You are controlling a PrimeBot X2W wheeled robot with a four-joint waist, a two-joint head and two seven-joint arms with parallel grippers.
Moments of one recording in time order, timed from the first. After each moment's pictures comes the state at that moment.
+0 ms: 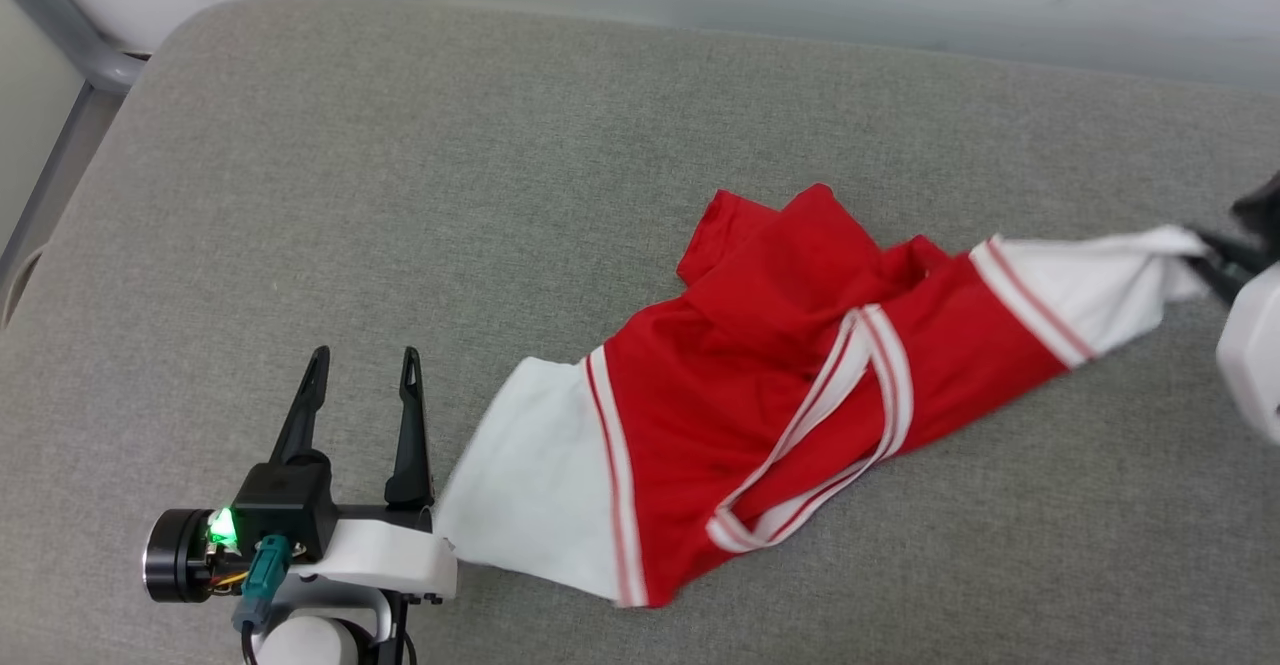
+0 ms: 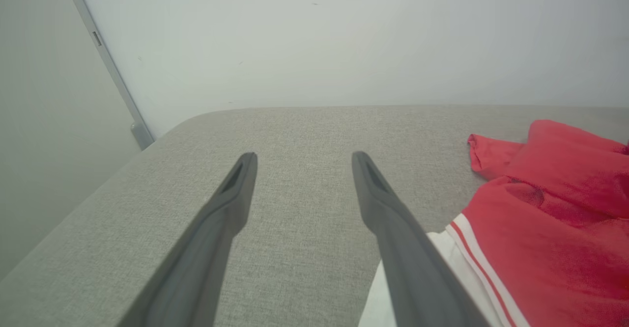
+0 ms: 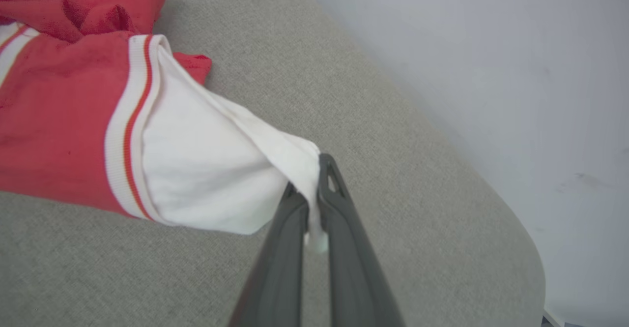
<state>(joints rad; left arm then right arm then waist) -0.10 0.18 -0.16 0.06 -0.16 0.17 -0.26 -0.66 -0.88 0.67 0.23 0.56 0.13 0.31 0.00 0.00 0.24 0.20</state>
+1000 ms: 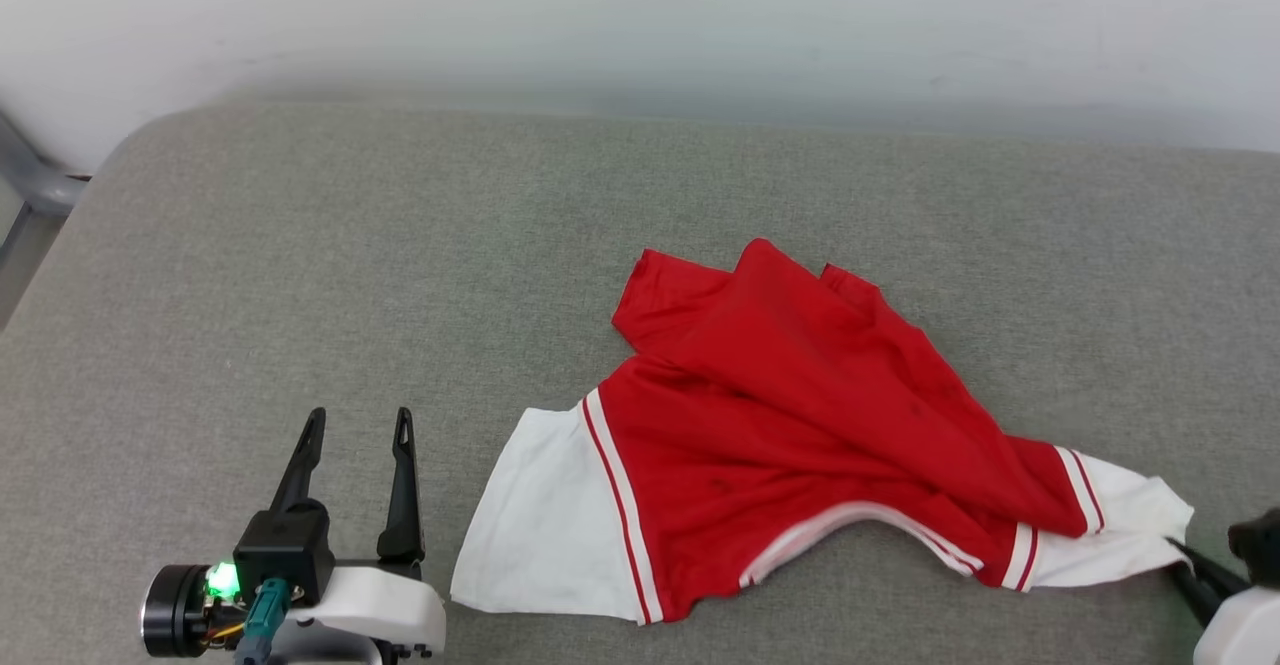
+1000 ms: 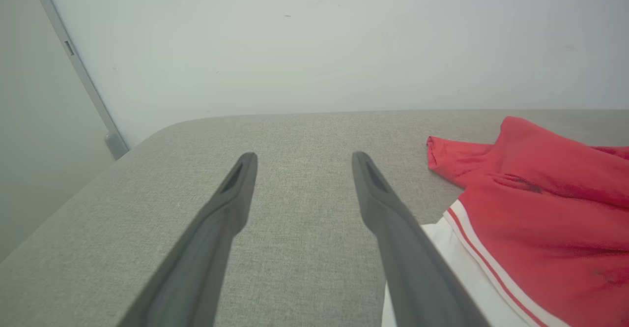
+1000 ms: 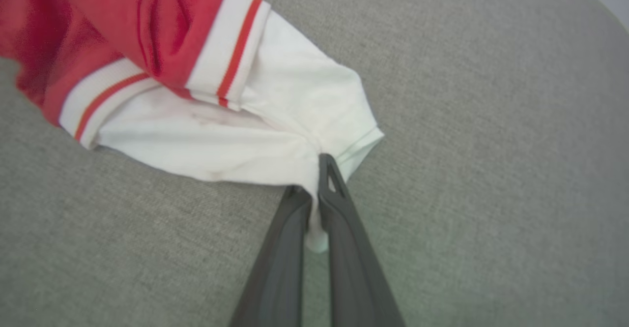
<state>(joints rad) -0.02 0.12 -0.07 0.10 -0.08 0.08 -0.26 -0.18 -0.70 0.47 0.53 0.48 0.13 -0.08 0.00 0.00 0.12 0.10</state>
